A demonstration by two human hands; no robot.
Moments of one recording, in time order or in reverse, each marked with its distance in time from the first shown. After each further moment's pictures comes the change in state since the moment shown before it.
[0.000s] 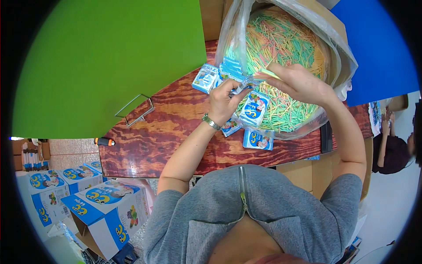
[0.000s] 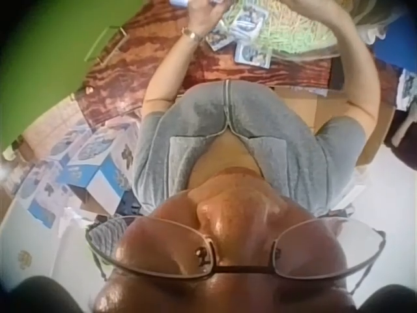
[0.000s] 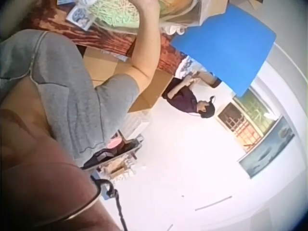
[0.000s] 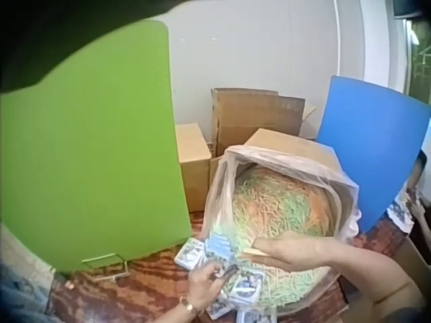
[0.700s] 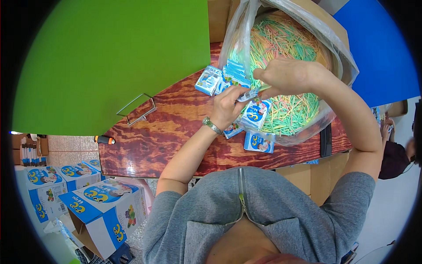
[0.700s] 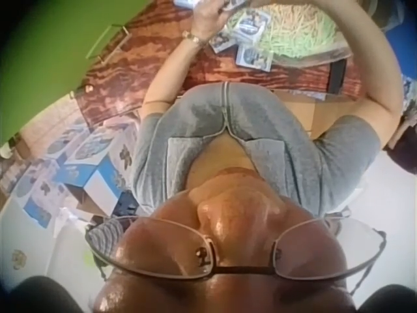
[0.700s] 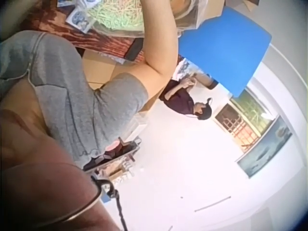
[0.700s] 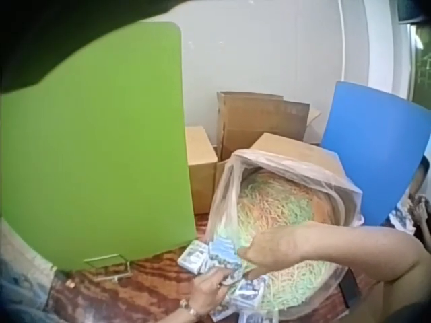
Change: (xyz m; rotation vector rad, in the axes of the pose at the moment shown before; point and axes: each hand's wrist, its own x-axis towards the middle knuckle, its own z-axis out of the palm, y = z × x) left_hand -0.006 0.004 -0.006 0.053 -0.026 0.137; right_hand 0.056 -0.039 -0.032 -0.319 -0.489 -0.021
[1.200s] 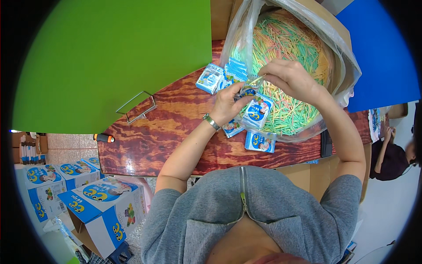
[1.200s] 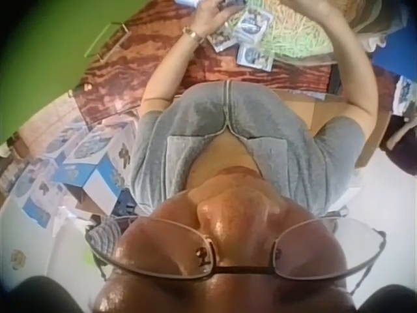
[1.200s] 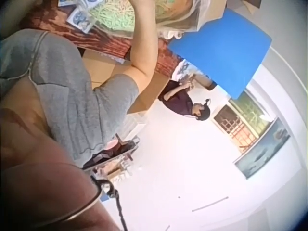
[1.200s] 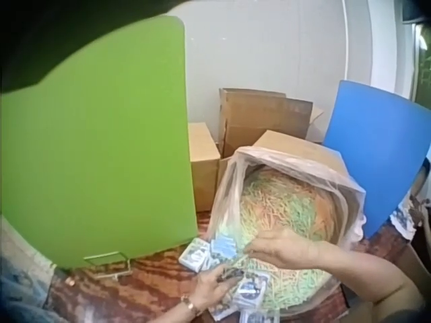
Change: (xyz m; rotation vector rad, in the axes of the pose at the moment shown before) left_hand -0.002 -0.017 0.001 -0.243 -0.149 -0.249; right_hand -0.001 0.025 0.068 0.220 0.767 -0.168
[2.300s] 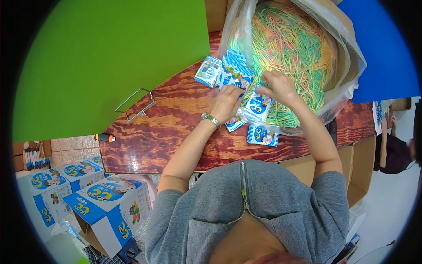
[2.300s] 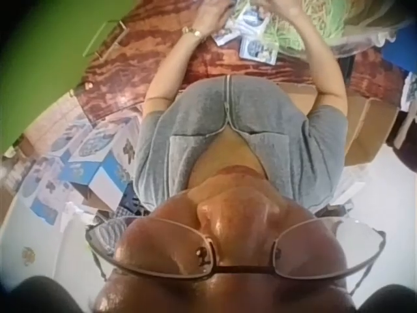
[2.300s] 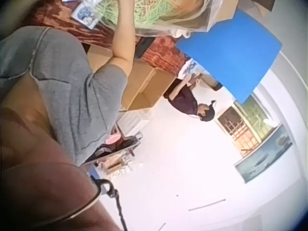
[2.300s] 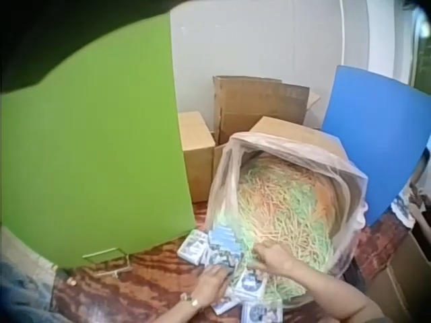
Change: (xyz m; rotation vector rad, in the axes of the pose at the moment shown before) left_hand -0.034 -0.054 0.002 0.466 -0.202 0.096; right_hand -0.048 0.021 0.110 -0.074 -0.084 0.627
